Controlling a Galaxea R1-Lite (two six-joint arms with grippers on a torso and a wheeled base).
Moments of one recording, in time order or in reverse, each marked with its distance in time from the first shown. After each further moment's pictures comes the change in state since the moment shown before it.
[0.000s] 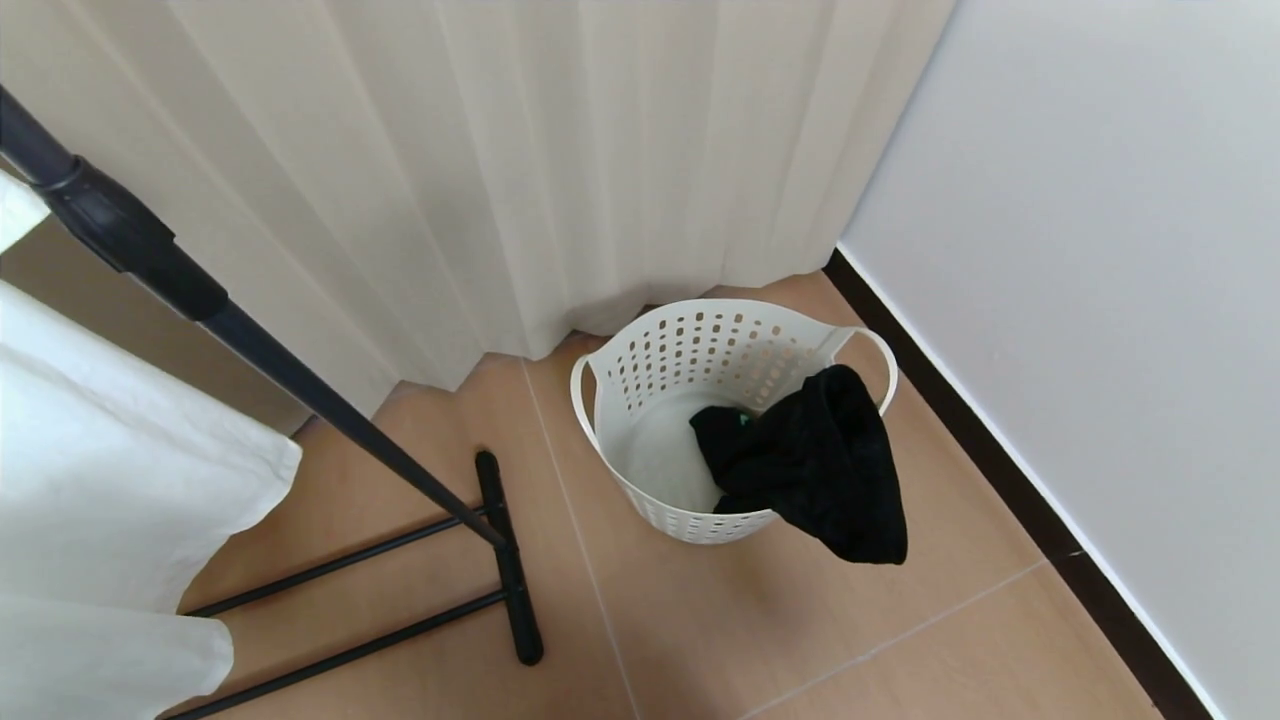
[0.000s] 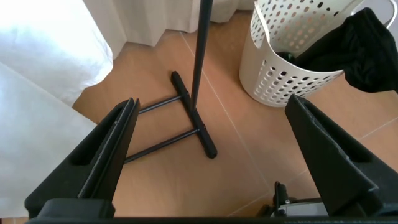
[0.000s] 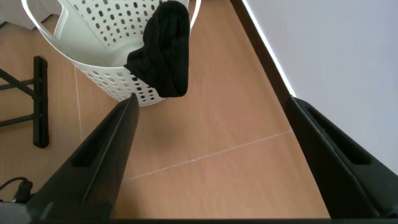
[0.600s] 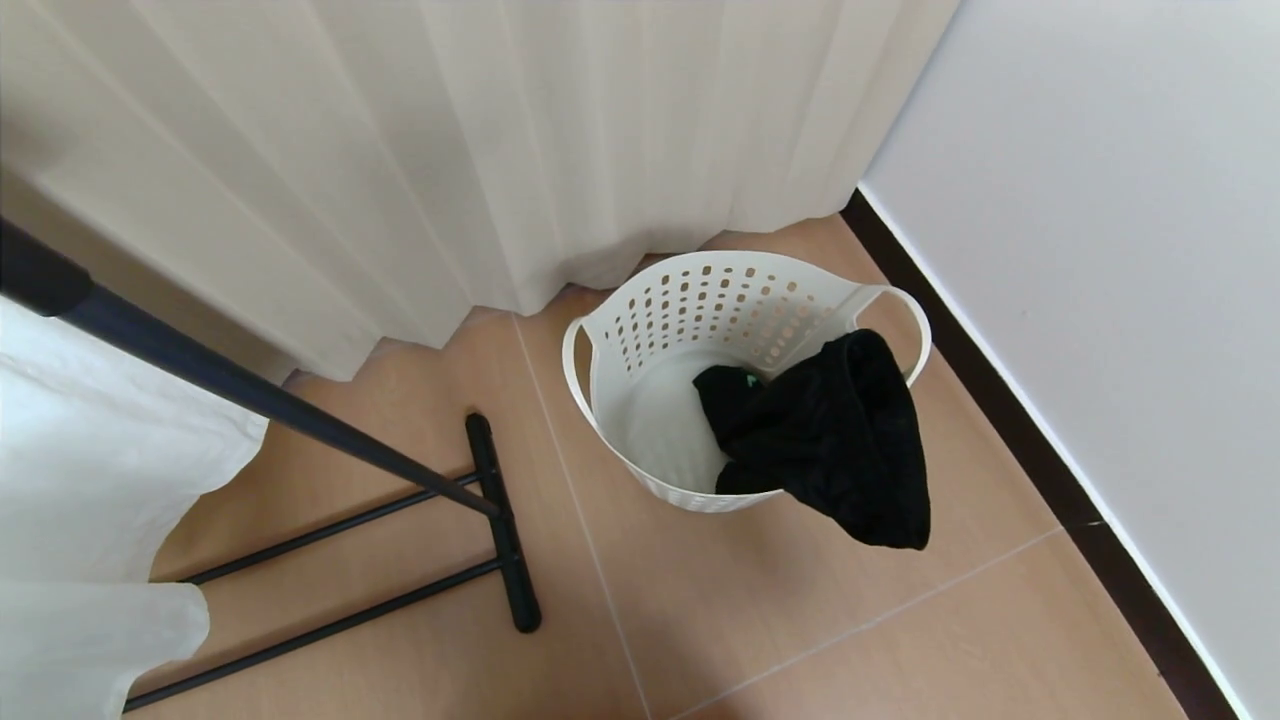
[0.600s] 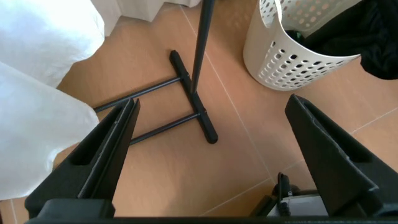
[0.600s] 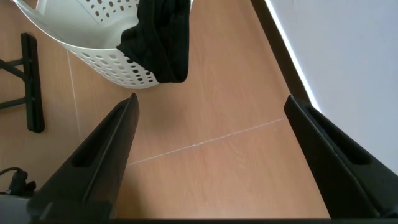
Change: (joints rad) left arm 0.000 0.000 0.000 0.000 0.000 0.000; right arm 0.000 0.000 0.000 0.000 0.000 0.000
